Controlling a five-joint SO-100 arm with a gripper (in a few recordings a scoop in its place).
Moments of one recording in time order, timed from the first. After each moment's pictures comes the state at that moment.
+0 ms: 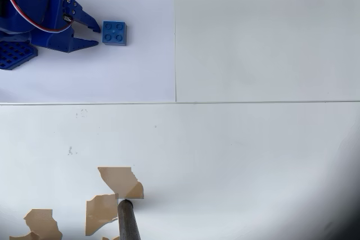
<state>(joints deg) -2.2 191.2 182.7 69.2 -72.2</state>
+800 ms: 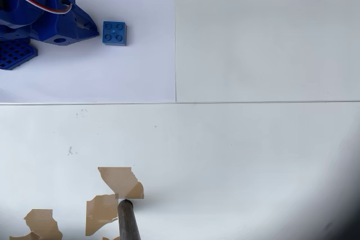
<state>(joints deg) -9.0 190.0 182.7 69.5 -91.8</state>
